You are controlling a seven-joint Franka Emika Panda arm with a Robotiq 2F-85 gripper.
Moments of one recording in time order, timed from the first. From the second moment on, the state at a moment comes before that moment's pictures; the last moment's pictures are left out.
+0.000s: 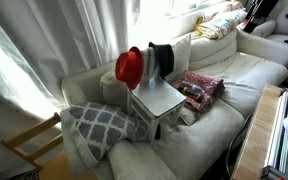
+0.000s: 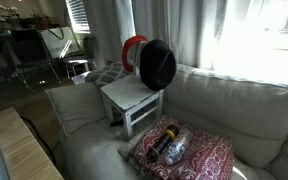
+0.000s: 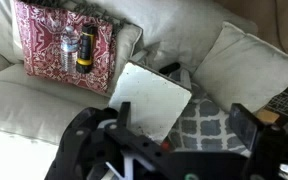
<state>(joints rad) 0.14 -0.86 0.13 -2.64 0.02 1.94 -0.02</state>
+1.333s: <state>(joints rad) 0.10 -0.63 0.11 -2.62 0.02 2.12 -0.02</state>
